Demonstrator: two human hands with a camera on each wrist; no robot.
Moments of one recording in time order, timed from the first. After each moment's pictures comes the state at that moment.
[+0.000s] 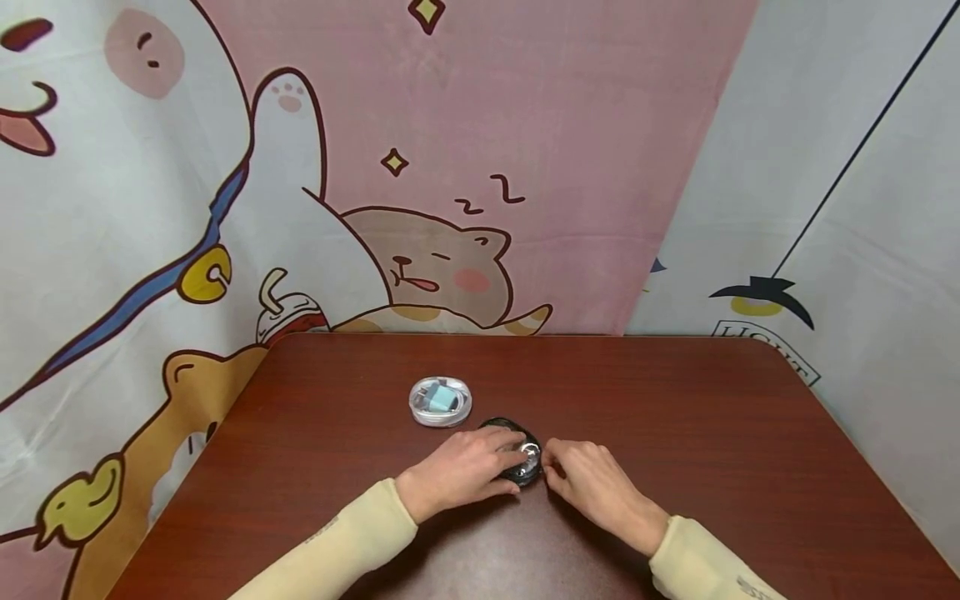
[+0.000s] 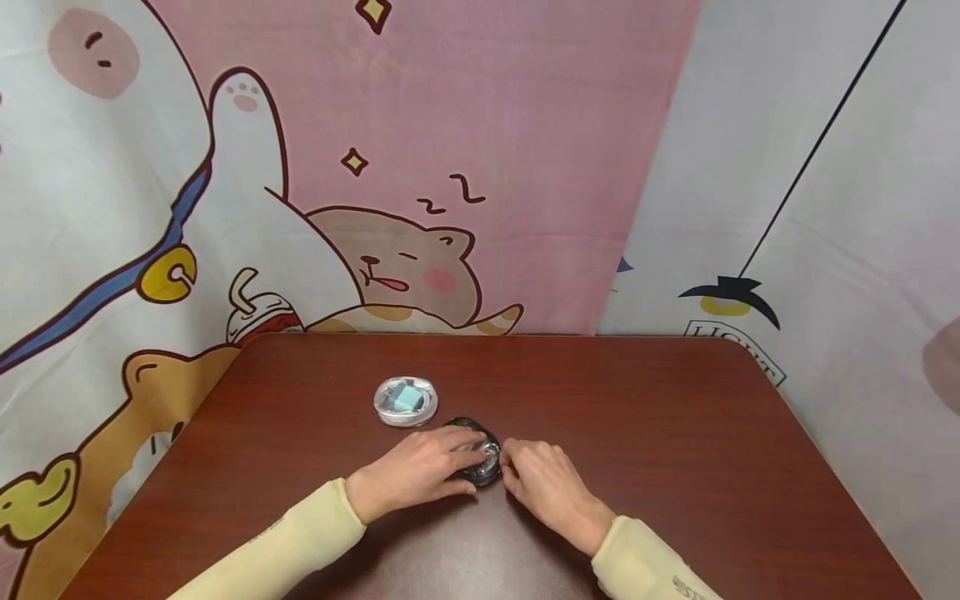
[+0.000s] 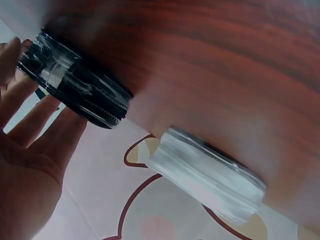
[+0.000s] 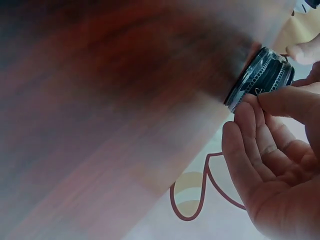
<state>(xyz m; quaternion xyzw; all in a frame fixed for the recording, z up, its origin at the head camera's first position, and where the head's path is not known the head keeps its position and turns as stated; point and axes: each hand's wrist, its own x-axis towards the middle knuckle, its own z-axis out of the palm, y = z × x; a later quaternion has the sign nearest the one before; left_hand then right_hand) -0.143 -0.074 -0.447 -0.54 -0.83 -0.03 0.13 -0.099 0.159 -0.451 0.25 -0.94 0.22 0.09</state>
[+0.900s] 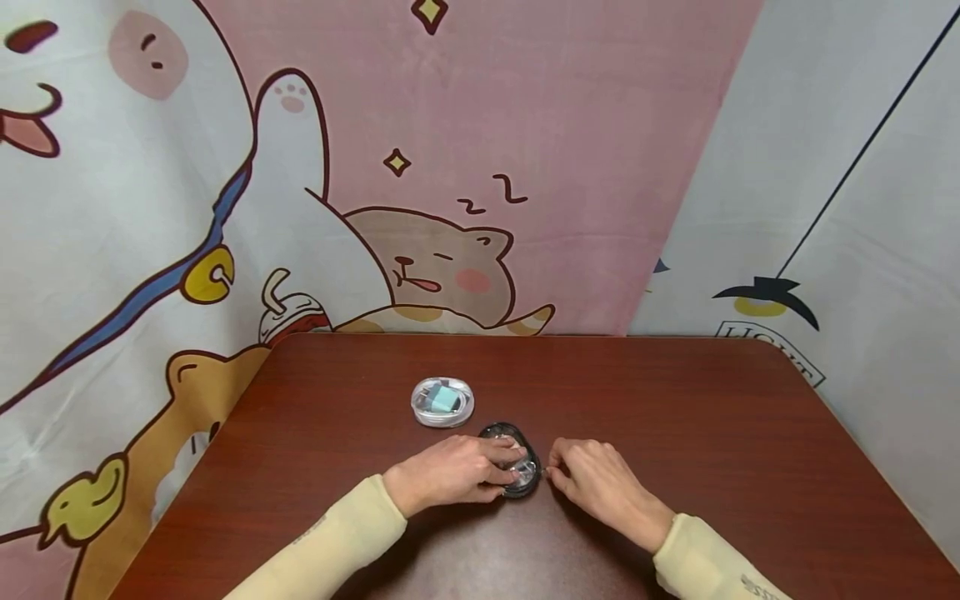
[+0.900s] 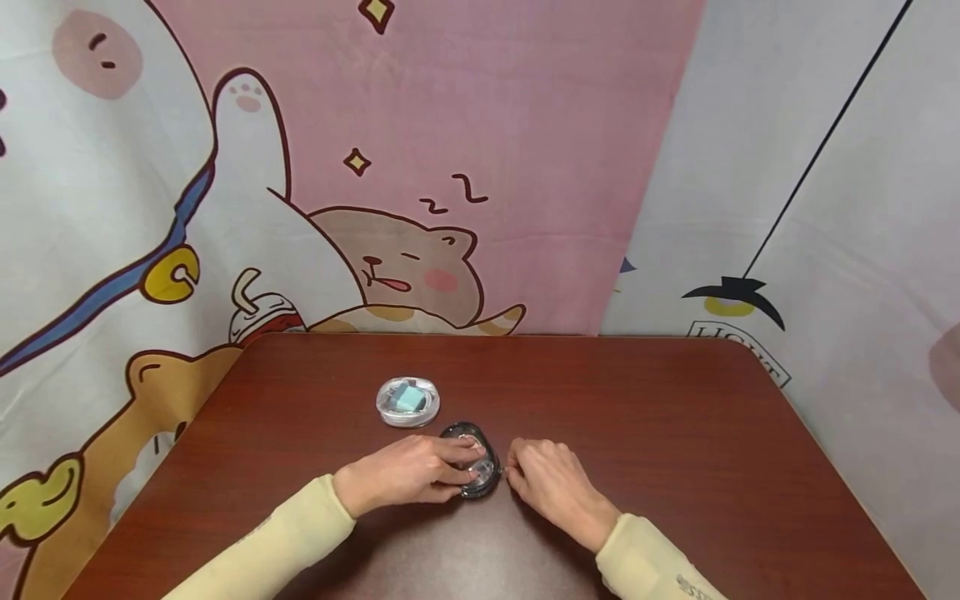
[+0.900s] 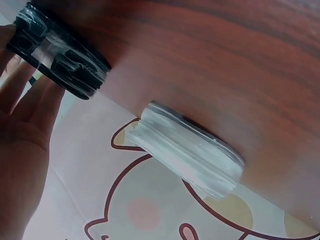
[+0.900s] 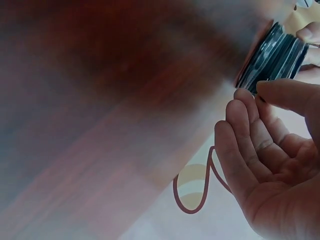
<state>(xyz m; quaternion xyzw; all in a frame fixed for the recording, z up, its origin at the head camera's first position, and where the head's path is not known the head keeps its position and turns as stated) -0.149 -0.091 -0.442 -0.60 -0.79 -0.04 0.07 -0.102 0.163 -0.454 0.24 -0.94 0.18 0.12</state>
